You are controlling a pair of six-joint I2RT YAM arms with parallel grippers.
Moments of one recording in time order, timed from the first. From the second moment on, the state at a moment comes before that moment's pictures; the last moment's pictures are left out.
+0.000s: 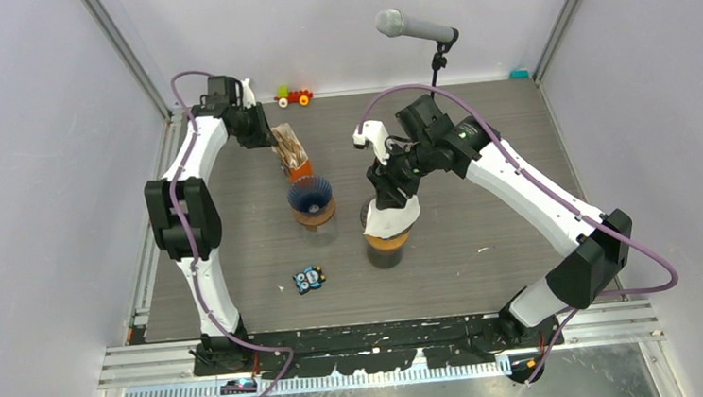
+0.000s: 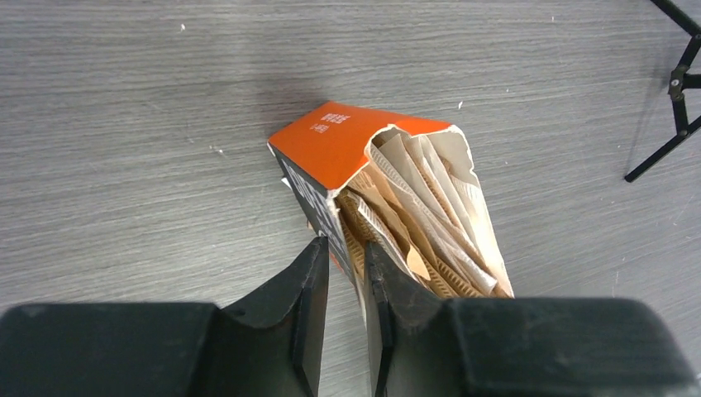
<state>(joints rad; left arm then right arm) -0.06 2.04 1.82 -0.69 0.32 -0.23 0.63 1.51 1.54 -0.96 -0.47 -0.36</state>
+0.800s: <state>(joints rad) -0.06 2.09 2.04 -0.95 0.30 -0.02 0.63 1.51 1.52 -0.95 -0.47 -0.36</state>
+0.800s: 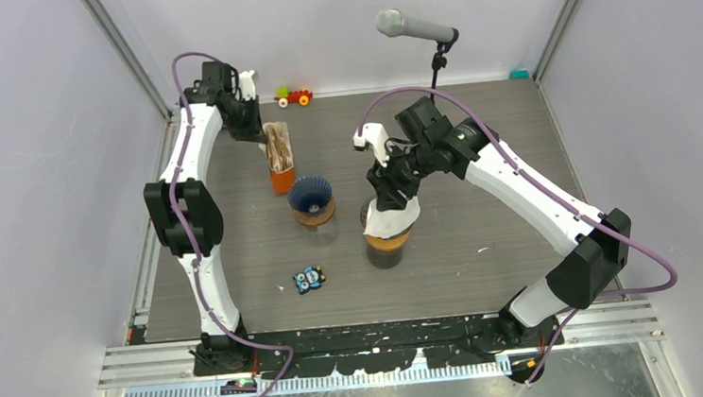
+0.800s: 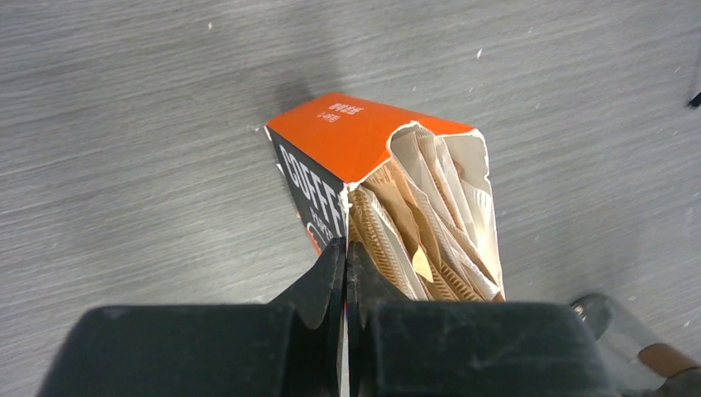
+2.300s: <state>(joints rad) 0.03 1.96 2.01 -1.05 0.27 0.25 0.63 1.51 1.52 -0.94 -0.49 -0.34</state>
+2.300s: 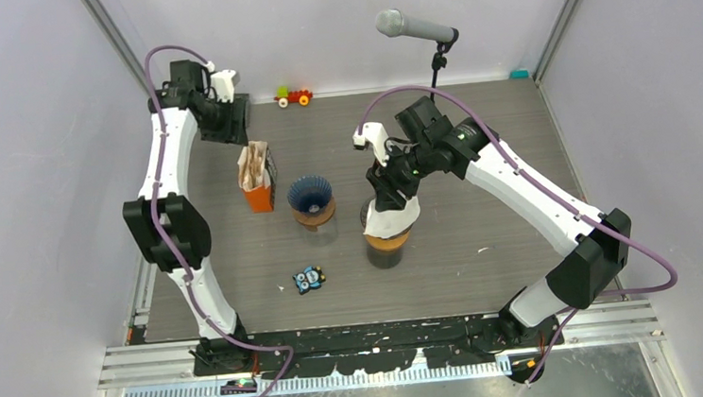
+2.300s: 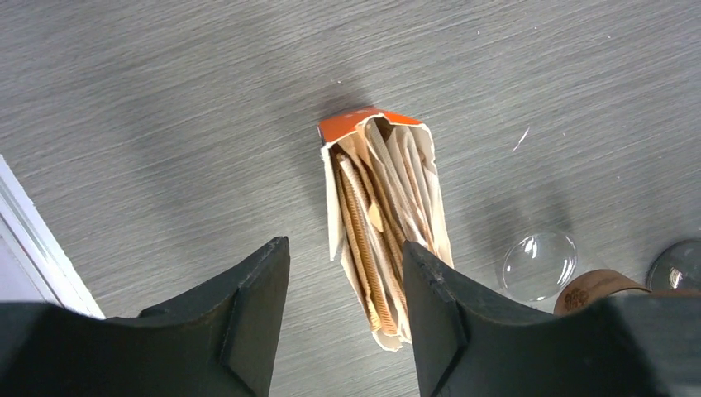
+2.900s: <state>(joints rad) 0.03 1.84 1.81 -1.05 0.28 0.29 0.63 1.51 1.52 -0.94 -0.49 -0.34</state>
